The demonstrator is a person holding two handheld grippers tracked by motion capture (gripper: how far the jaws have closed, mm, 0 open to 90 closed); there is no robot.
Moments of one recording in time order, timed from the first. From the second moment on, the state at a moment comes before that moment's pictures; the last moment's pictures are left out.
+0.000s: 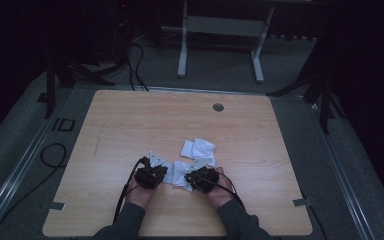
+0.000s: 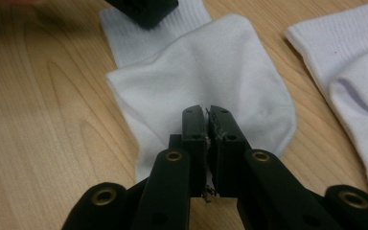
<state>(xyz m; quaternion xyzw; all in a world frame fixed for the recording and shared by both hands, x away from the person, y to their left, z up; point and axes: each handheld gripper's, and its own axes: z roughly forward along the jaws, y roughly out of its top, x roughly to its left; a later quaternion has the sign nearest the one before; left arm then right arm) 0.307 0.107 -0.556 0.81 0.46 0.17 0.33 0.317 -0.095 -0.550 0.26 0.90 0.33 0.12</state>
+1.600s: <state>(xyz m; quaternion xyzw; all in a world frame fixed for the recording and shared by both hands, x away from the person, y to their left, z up) 0.306 0.104 -0.559 0.81 0.45 0.19 0.32 0.314 -0.175 -0.529 0.35 0.87 0.32 0.14</state>
